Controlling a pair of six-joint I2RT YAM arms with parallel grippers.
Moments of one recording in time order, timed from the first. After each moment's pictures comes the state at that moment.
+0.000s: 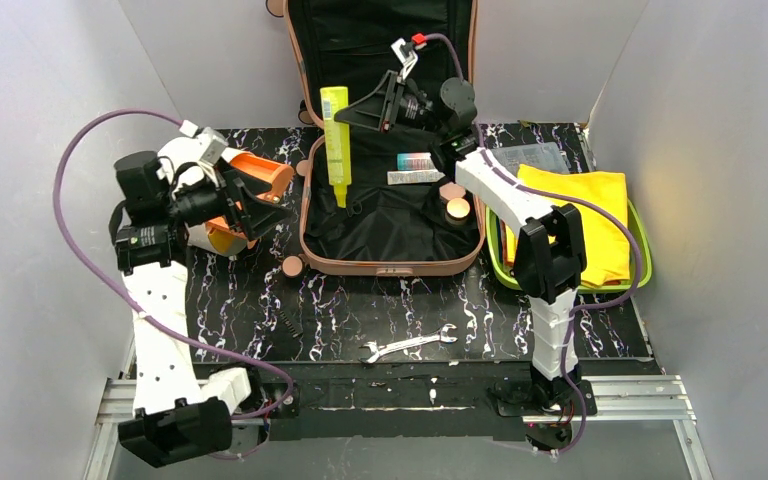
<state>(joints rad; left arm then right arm) 0.29 1.04 1.31 -0.69 1.23 0.12 0.55 2.06 1.96 0.57 -0.89 1.09</state>
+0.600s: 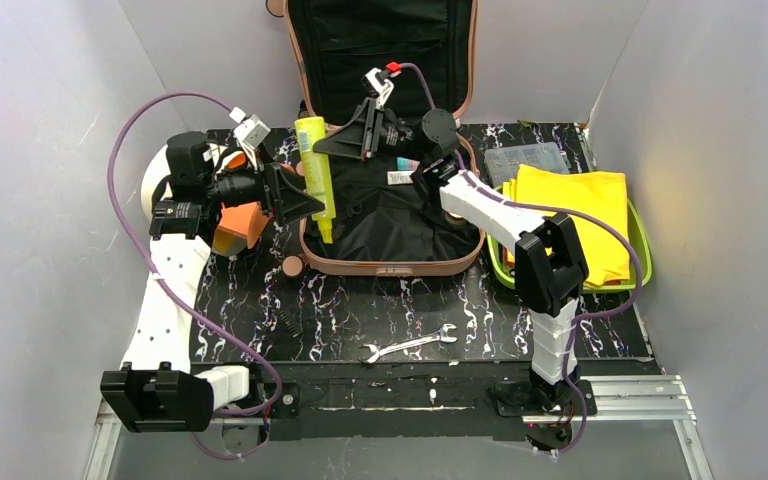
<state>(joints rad) 0.00 1.19 1.30 -0.54 1.13 -0.02 0.66 1.98 1.70 0.81 -0.85 1.36</state>
